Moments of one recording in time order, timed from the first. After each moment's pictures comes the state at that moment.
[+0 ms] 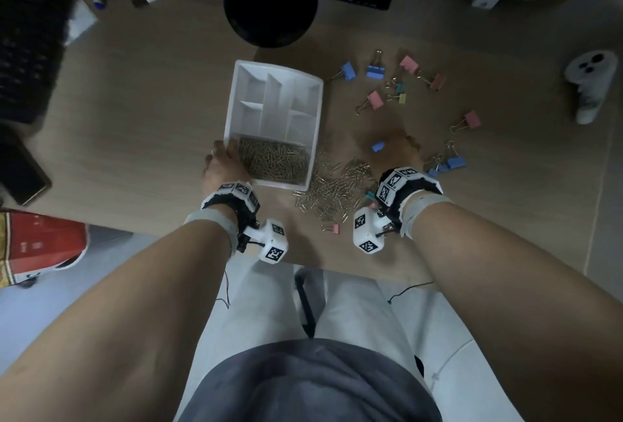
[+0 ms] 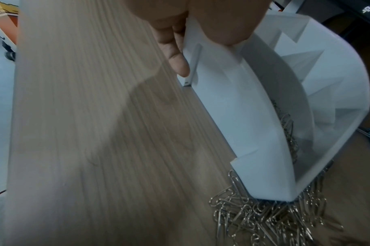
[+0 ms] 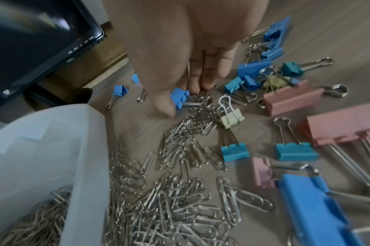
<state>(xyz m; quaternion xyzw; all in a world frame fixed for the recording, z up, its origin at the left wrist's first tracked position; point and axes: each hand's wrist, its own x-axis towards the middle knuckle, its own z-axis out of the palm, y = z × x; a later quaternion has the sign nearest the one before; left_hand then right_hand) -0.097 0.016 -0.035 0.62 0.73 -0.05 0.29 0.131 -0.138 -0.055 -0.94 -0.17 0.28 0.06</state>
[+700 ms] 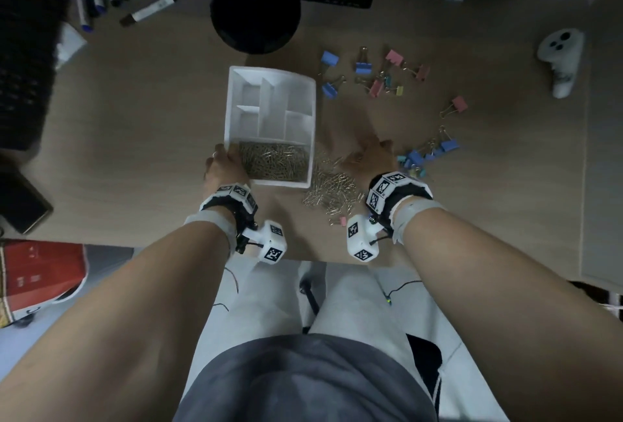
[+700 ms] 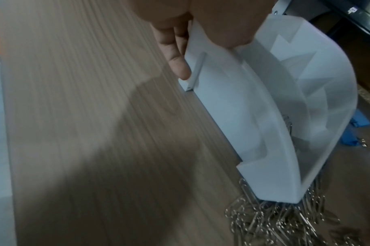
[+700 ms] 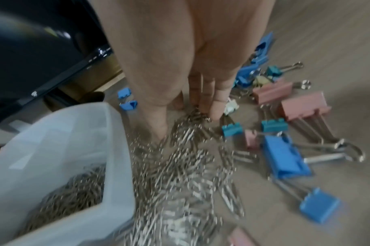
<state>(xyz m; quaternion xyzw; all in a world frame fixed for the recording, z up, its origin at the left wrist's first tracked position) -0.109 0.025 -0.031 0.67 0.68 -0.06 0.30 0.085 -0.141 -0.038 -0.91 -0.17 0.37 0.11</state>
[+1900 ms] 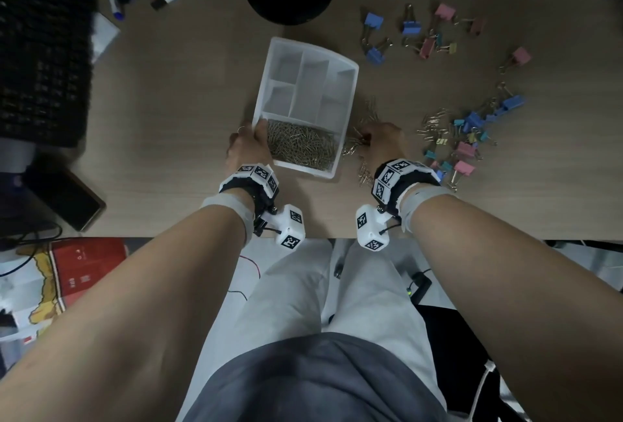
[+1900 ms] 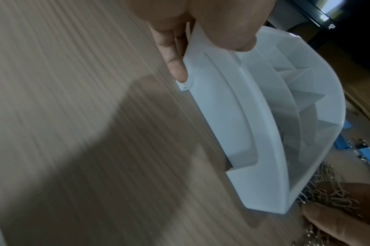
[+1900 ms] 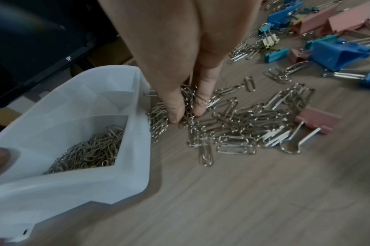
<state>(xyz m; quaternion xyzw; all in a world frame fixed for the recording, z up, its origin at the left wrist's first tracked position) -0.154 0.069 -0.037 0.74 0.61 -0.06 0.29 0.004 -0.094 -0.052 -0.92 -0.21 0.31 0.14</state>
